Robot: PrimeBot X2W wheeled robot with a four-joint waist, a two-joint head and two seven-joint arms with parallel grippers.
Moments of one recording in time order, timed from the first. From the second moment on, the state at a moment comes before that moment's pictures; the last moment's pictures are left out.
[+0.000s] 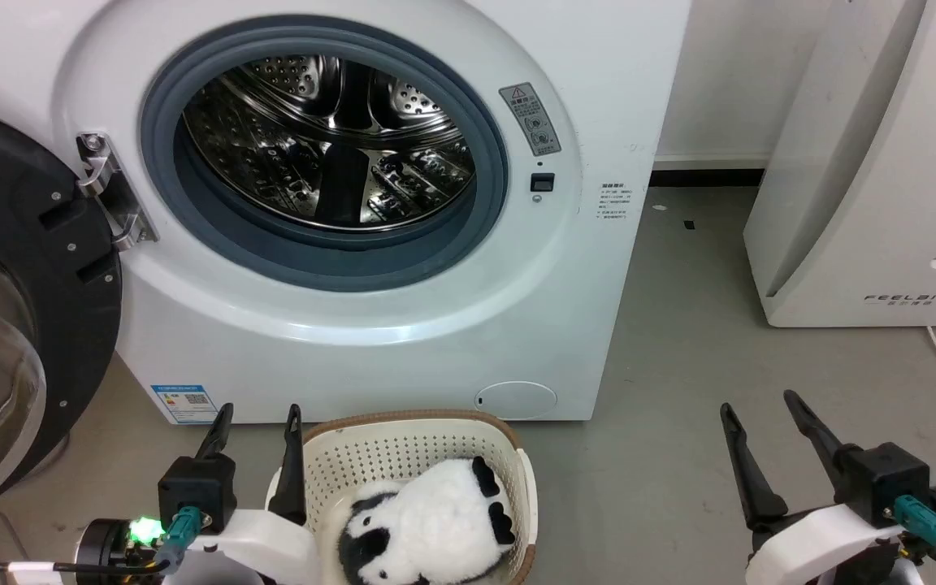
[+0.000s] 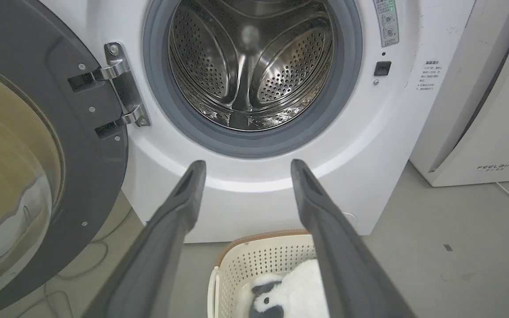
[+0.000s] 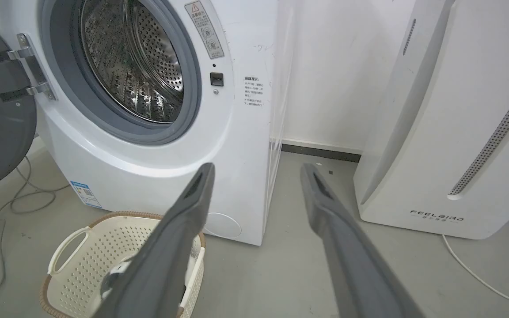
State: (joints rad) left arm 0.02 0.05 -0.01 0.01 0.00 0.02 -0.01; right arm 0.01 -0.05 0.00 -0.01 0.03 0.13 -0.01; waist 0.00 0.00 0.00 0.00
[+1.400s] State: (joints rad) left arm -0.29 0.07 -0.09 0.47 -0.02 0.00 -0.07; right arm -0.06 -0.05 -0.03 -0.08 0.16 0.13 -0.09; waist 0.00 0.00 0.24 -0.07
